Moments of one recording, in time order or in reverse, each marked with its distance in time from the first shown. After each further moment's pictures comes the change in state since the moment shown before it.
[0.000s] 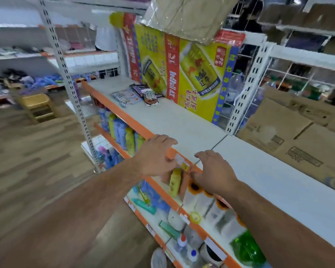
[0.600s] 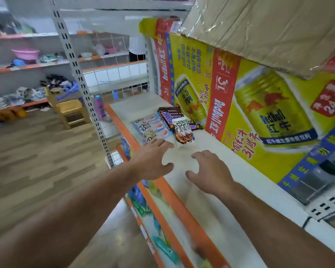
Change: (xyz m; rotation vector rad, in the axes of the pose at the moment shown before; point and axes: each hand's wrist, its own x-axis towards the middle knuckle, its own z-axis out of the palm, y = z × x) left_hand 0.182 -0.227 -0.023 0.088 -0.061 -0.196; right_hand 0.324 -0.075 0.029 0.041 -0.039 -0.183
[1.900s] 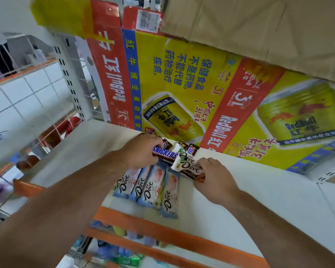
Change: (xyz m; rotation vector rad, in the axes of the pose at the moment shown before) left_hand 0.295 -0.188 0.016 -0.179 -0.254 0.684; right_hand 0.175 -0.067 0.049 -0.066 0.124 0.645
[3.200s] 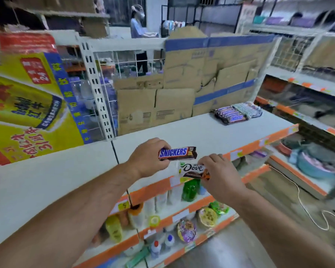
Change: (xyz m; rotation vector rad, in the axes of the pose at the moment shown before) left_hand 0.056 0.637 0.195 -0.255 -0.059 0.640; right_hand -0.469 0.416 -0.114 -0.122 0.336 0.544
